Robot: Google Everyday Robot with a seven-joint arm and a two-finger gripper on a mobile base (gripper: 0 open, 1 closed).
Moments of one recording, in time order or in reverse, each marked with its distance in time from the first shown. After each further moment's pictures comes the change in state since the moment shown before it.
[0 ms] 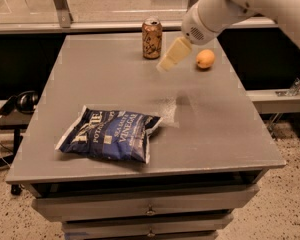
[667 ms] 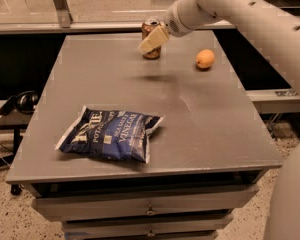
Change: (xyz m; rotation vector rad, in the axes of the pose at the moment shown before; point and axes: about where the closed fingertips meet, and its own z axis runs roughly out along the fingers) arm -0.048 -0.056 0.069 0.089 -0.154 0.148
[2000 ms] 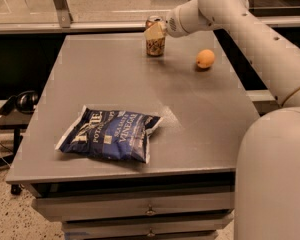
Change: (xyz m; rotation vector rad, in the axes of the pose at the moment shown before) arm -0.003 -0.031 0.056 -0.089 -0.121 0.321
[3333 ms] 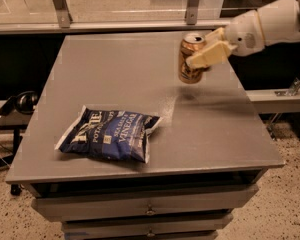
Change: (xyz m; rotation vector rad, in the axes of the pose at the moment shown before) arm 0.084 0.070 -0.199 -0.434 0.019 -0.281
